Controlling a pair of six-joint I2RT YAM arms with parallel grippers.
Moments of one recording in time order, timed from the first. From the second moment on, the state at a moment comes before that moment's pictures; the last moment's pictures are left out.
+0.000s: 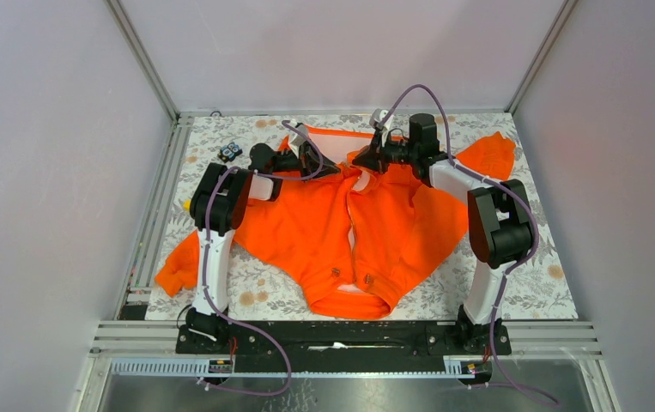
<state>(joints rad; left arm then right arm) -0.27 2.33 1.31 1.49 1.30 -0.63 0.28 1.90 1.26 0.23 -0.96 -0.25</state>
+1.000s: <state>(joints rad) -0.27 2.34 1.34 1.49 1.31 -0.68 0.31 1.90 1.27 0.28 -0.93 -0.19</state>
